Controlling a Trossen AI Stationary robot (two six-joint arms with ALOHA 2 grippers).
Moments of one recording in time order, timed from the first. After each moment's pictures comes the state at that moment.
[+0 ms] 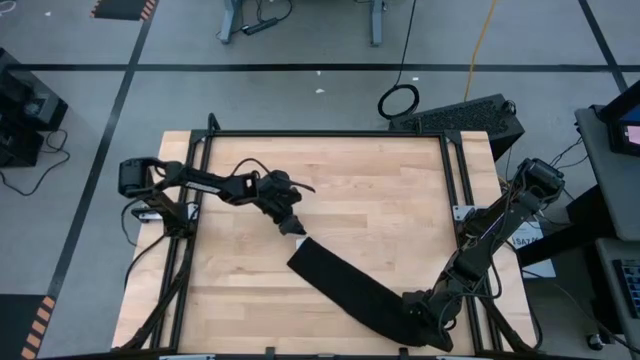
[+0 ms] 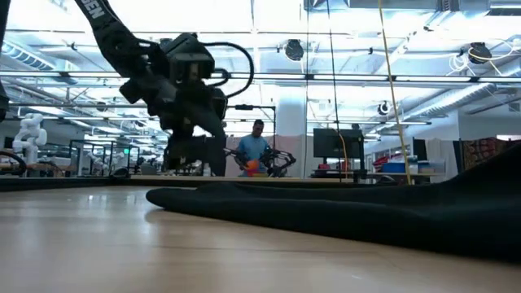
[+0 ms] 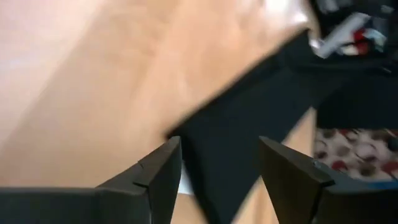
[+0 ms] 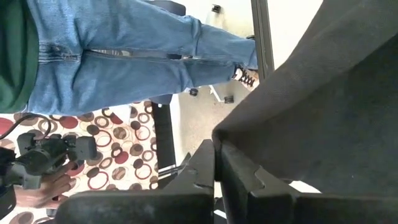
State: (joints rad) left arm 0.22 1.60 0.68 0.15 0.61 -0.61; right arm 0.87 1.39 0.72 0.03 -0.24 1.27
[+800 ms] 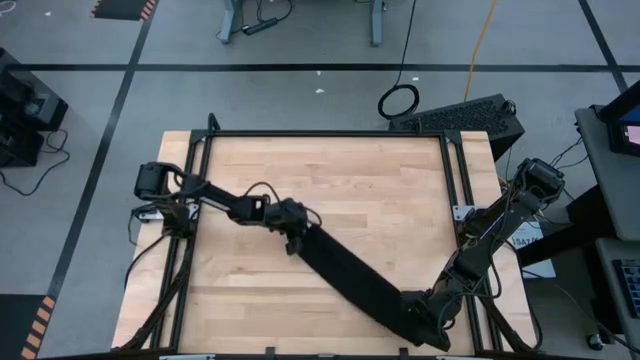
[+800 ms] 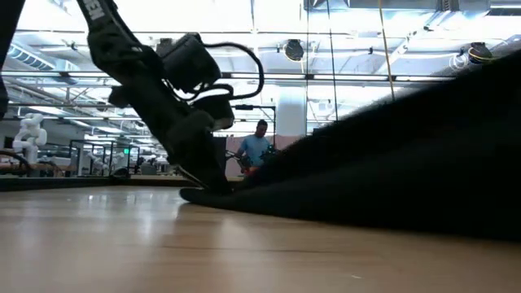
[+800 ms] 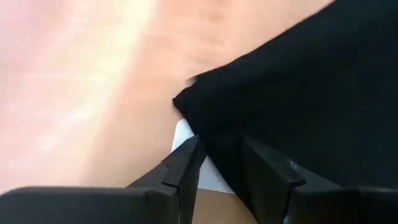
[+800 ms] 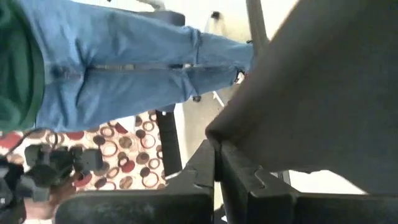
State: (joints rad) left arm 0.04 1.77 0.69 0.20 0.03 -0.27; right arm 0.86 1.39 0.72 0.04 -0.22 1.33
